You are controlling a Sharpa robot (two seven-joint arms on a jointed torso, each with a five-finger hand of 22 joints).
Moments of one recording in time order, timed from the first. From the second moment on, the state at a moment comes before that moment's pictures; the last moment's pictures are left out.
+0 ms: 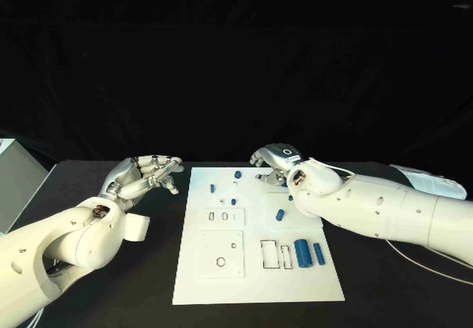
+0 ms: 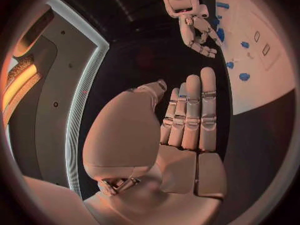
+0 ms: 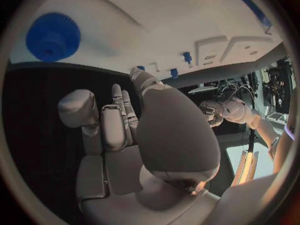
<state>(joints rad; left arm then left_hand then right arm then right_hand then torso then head) 1.04 -0.90 0.25 1.59 -0.27 -0.30 0.35 1.45 -0.19 0.47 0.28 0.05 0.92 0.19 0.27 0.22 1.19 0.11 0.07 0.08 1.15 0.04 0.77 0.65 0.18 1.11 0.13 0.76 0.42 1.30 -0.66 -0.08 1.23 -1.67 -0.52 -0.19 1.50 -0.22 0.31 0.21 0.21 0.94 0.15 0.10 0.30 1.11 0.09 0.11 0.10 1.46 0.00 1.35 1.03 0.11 1.42 0.09 1.08 0.94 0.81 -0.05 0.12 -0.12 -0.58</state>
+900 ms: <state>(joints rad) 1.03 -0.90 0.25 1.58 -0.27 -0.29 0.35 1.45 -0.19 0.47 0.28 0.05 0.92 0.19 0.27 0.22 1.19 0.11 0.07 0.08 1.15 0.04 0.77 0.65 0.18 1.11 0.13 0.76 0.43 1.32 -0.79 -0.07 1.23 -1.37 -0.34 -0.23 1.47 -0.25 0.18 0.29 0.28 0.90 0.16 0.17 0.34 1.47 0.08 1.57 1.31 1.47 -0.01 1.56 1.31 0.05 1.46 0.09 1.45 1.31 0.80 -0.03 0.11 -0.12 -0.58</state>
